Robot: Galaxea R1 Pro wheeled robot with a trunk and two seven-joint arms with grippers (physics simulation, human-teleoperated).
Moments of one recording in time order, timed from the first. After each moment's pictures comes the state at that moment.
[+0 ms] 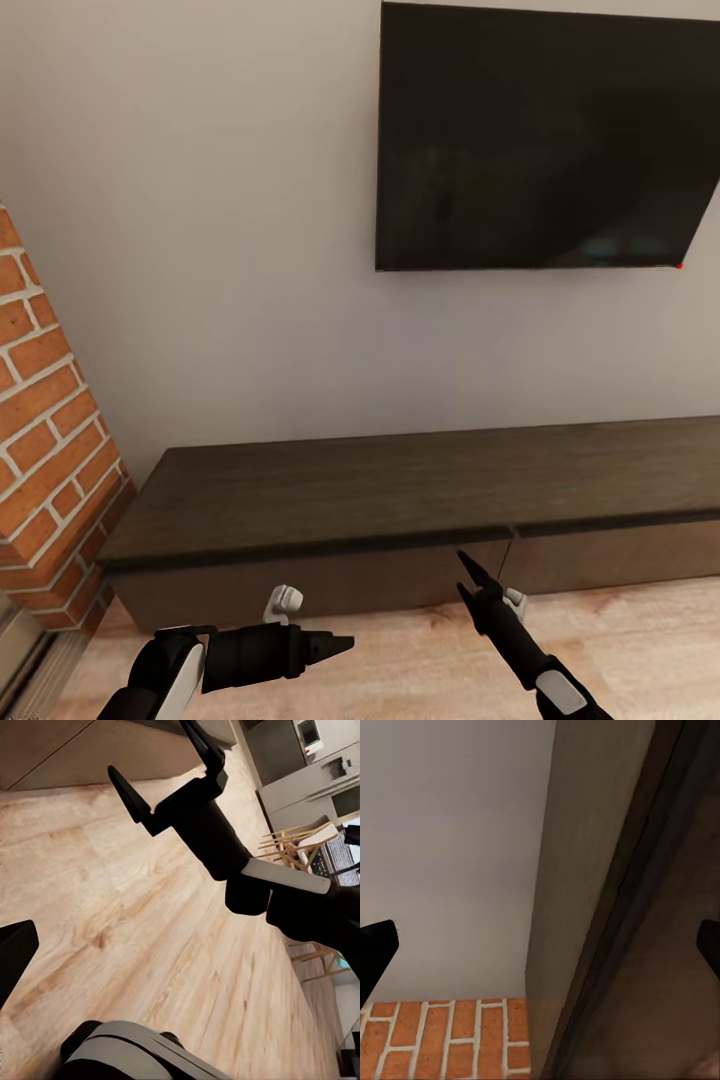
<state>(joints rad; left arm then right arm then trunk) -0.17 0.06 -0.11 -1.29 0.32 0.84 -0.96 -0.51 -0.03 -0.63 -0.22 -0.56 0.31 0.98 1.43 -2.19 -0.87</state>
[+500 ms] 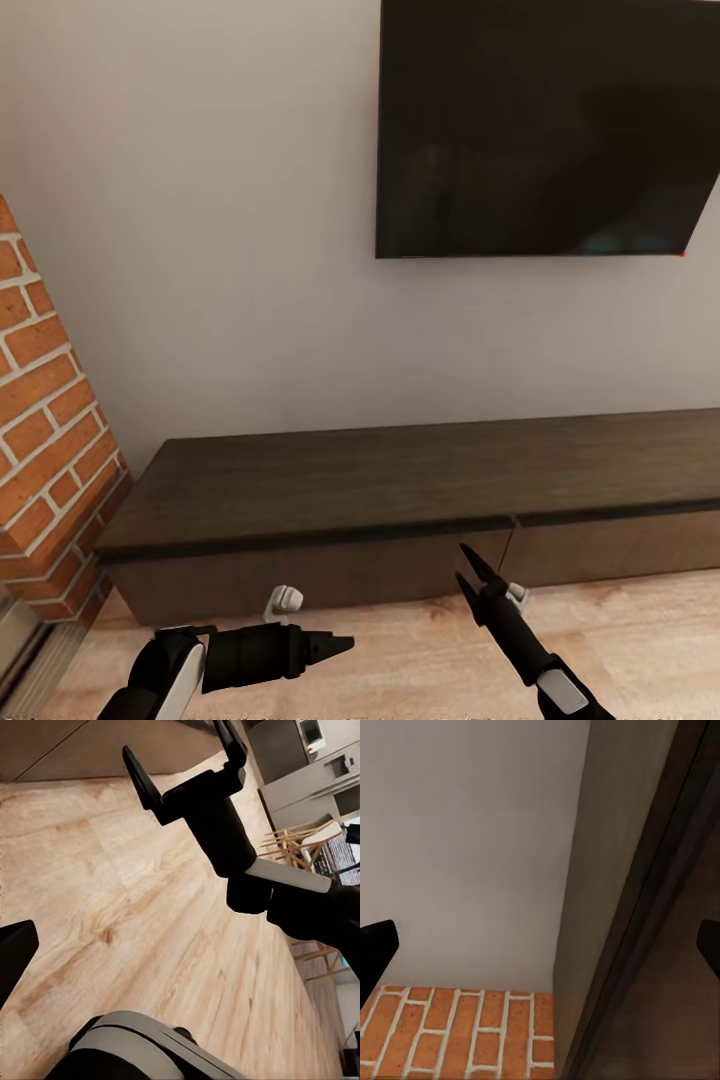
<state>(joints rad) -0.17 0.06 -0.11 -1.28 0.32 0.84 -0.95 -0.51 -0.03 -0.63 -0.23 -0.56 0.33 1.10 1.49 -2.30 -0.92</state>
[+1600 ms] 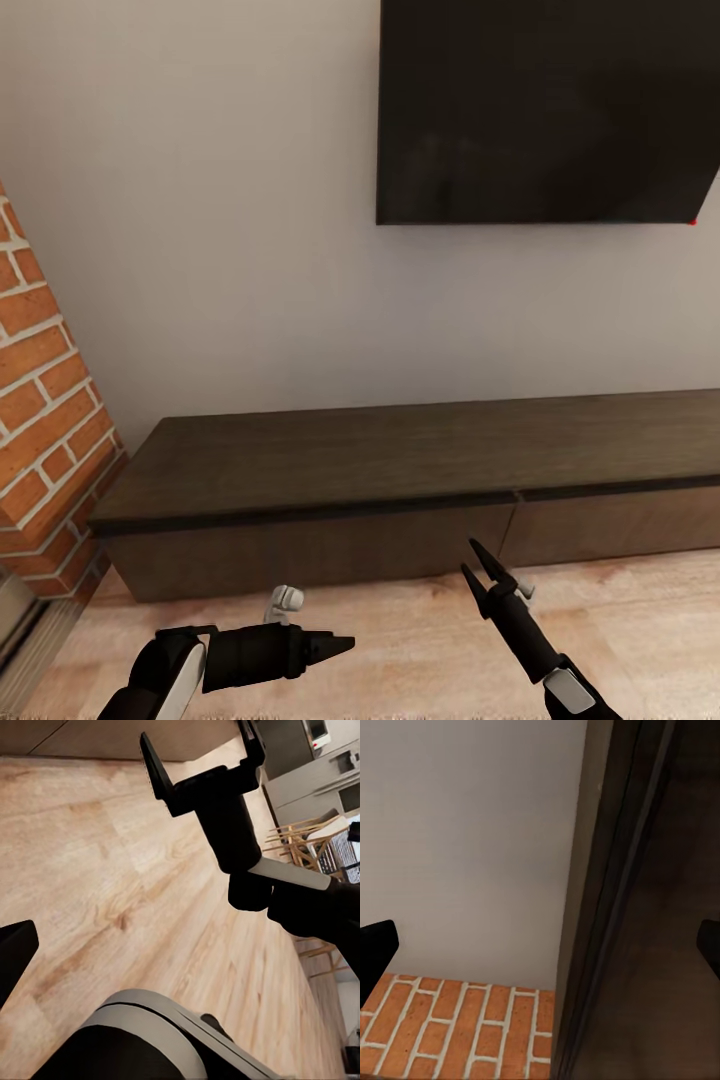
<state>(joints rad) -0.17 0.06 -0.11 -1.29 0.32 0.84 -0.95 -0.52 -0.05 -0.64 -0.23 -0.56 0.33 1.21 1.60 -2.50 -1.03</state>
